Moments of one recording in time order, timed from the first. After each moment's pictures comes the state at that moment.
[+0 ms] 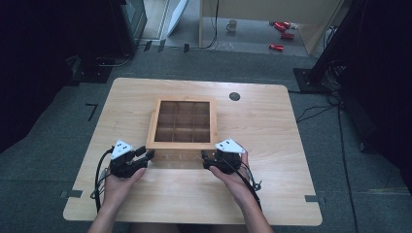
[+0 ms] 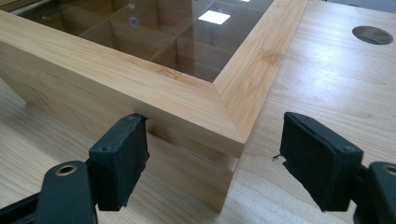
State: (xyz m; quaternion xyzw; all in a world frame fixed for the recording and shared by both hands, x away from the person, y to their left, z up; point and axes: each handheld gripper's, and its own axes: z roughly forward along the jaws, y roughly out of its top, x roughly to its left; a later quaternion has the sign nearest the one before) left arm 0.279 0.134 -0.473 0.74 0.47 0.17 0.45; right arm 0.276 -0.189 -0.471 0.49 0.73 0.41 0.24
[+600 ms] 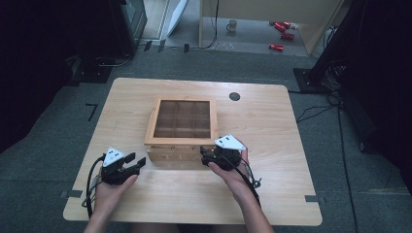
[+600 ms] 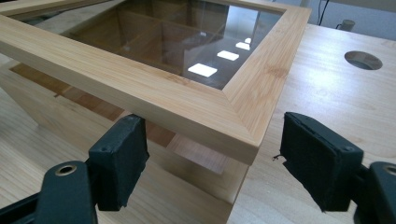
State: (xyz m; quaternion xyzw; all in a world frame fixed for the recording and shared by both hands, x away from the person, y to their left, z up) left arm 0.264 0.165 -0.492 0.74 0.49 0.18 0.41; right arm 0.279 -0.186 -0.452 0.48 0.72 0.43 0.25
